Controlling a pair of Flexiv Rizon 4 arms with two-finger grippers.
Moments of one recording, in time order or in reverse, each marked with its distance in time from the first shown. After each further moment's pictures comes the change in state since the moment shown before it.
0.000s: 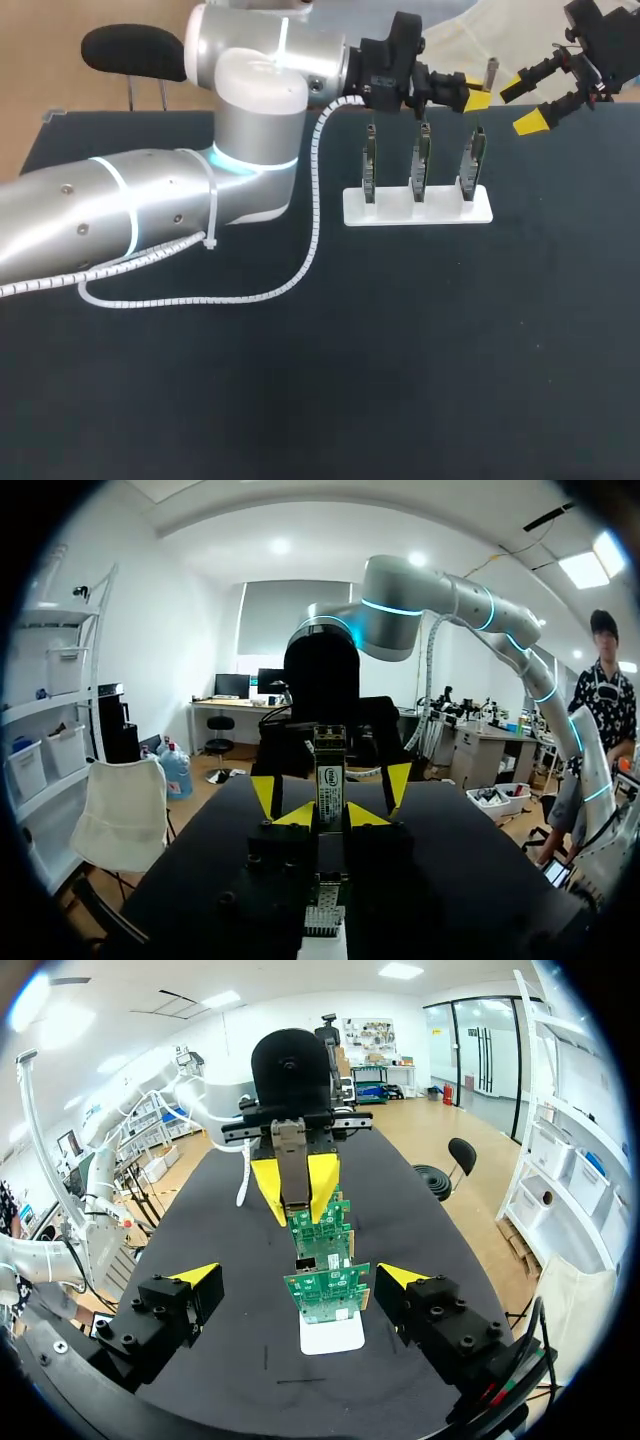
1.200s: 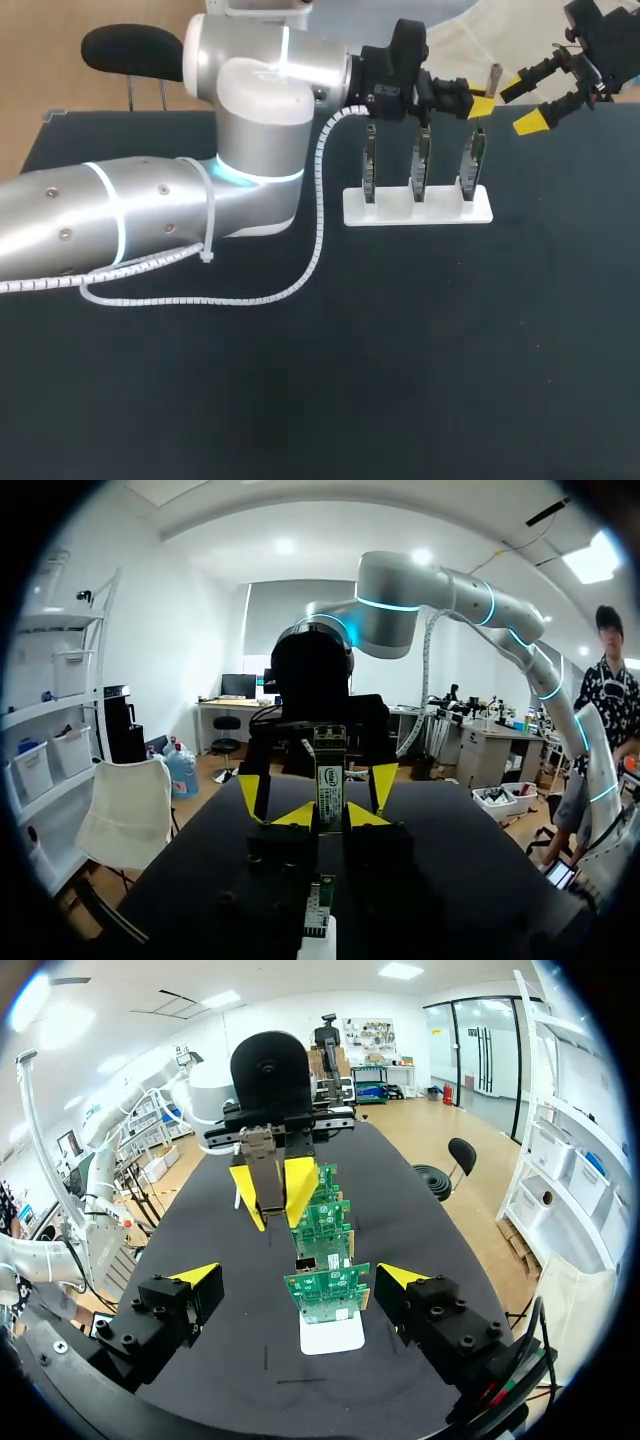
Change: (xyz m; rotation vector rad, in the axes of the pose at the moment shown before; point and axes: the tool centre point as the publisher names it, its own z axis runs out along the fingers) left arm 0.001 -0.014 0.002 -0.035 0.004 0.007; right arm 0.000 0.000 0.000 0.000 0.000 0.000
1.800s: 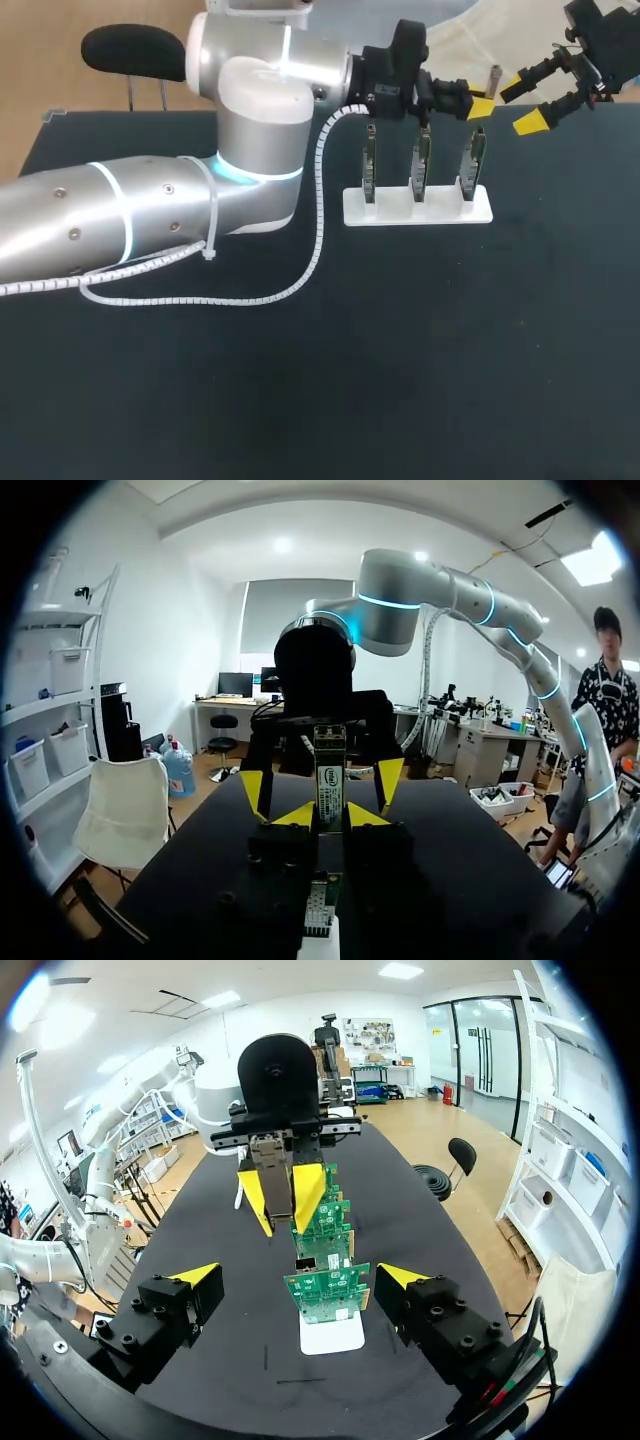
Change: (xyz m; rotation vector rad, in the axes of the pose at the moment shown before) left arm 0.003 0.005 0.003 0.015 0.002 -0.005; right arm 0.000 0.000 0.000 0.000 0.000 0.000
